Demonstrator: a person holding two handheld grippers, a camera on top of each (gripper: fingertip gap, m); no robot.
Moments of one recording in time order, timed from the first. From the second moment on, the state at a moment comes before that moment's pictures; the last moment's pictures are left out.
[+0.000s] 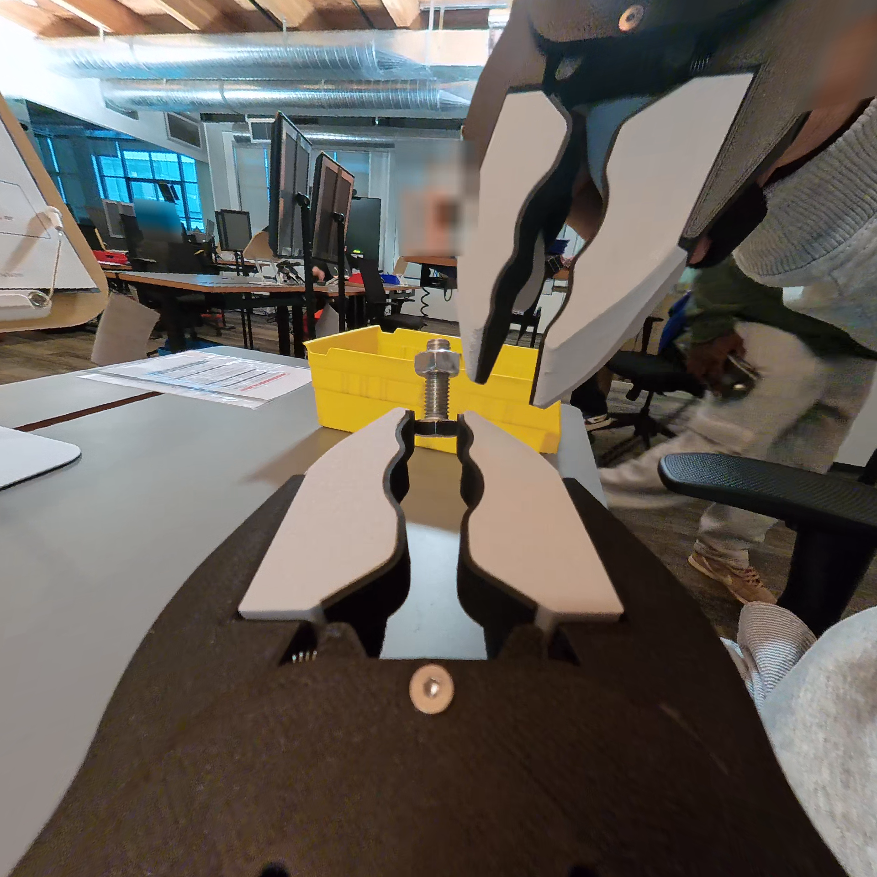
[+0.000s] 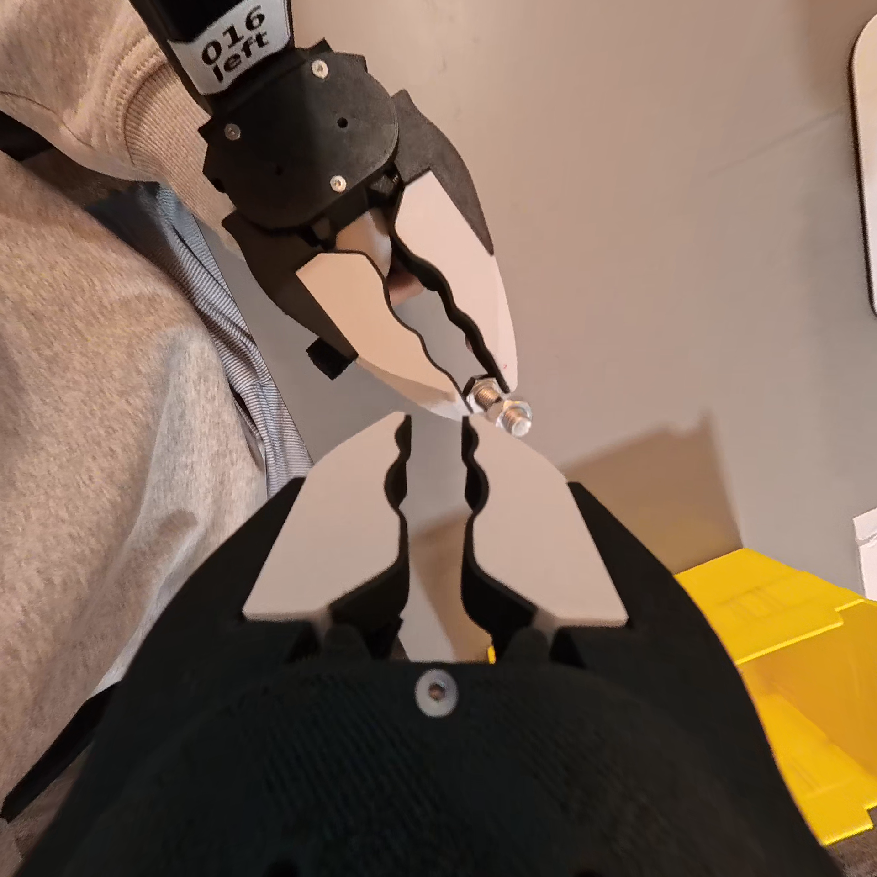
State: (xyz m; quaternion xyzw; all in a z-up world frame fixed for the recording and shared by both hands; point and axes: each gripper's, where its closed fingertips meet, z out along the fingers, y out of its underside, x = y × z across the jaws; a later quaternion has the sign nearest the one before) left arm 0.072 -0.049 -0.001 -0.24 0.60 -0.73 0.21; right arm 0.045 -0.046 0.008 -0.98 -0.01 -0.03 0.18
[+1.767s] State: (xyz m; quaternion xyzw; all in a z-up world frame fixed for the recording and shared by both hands) left arm 0.069 -0.057 -0.006 -0.23 0.62 -0.73 0.19; right arm 0.066 -0.036 0.017 -0.98 0.00 -0.10 0.19
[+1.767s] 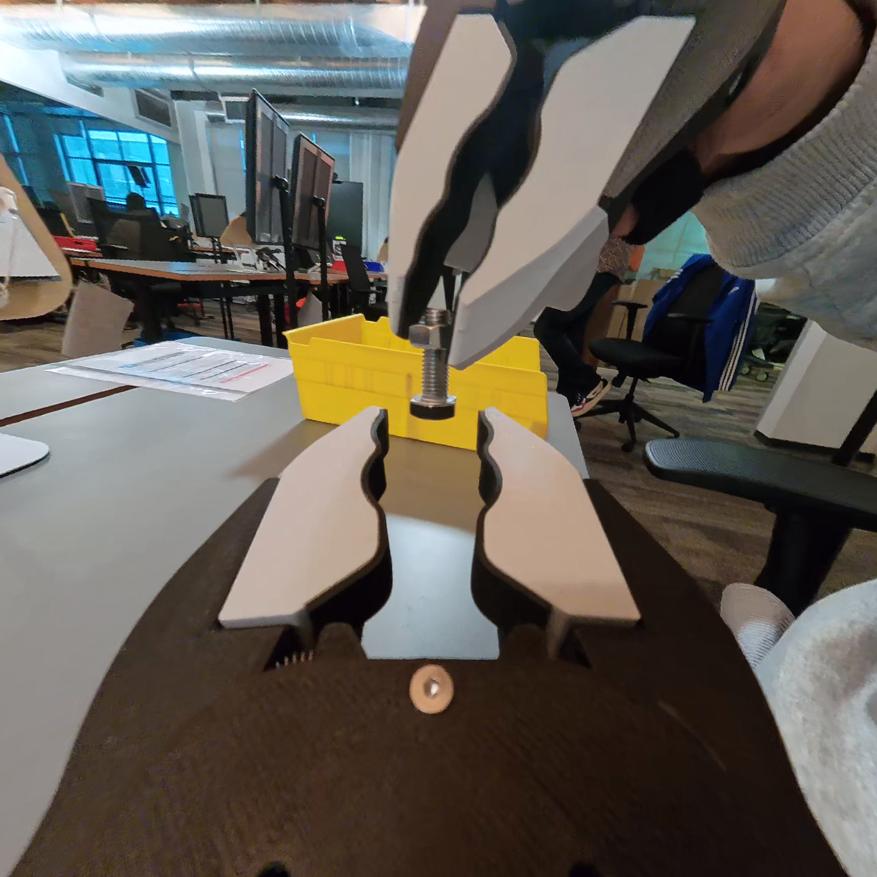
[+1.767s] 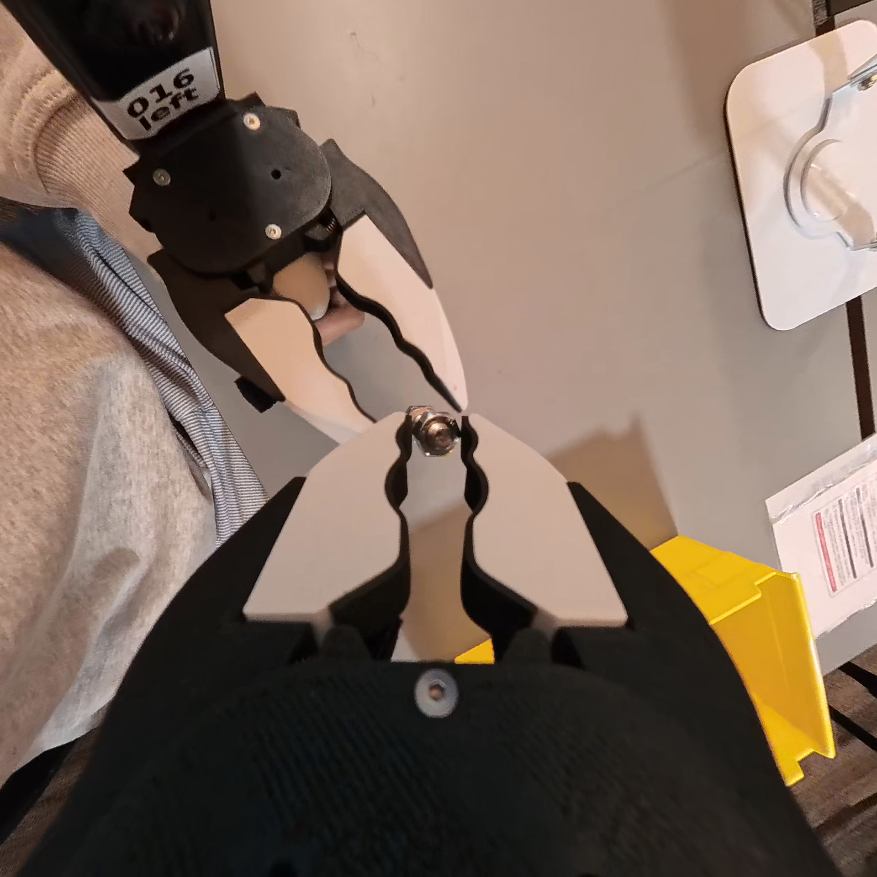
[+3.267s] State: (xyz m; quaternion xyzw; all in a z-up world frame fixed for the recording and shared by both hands) left arm 0.057 -0.065 -0.004 -0.18 0.63 -0.72 0.21; right arm 0.047 -0.045 0.015 -0.98 -0.11 -0.04 0.19
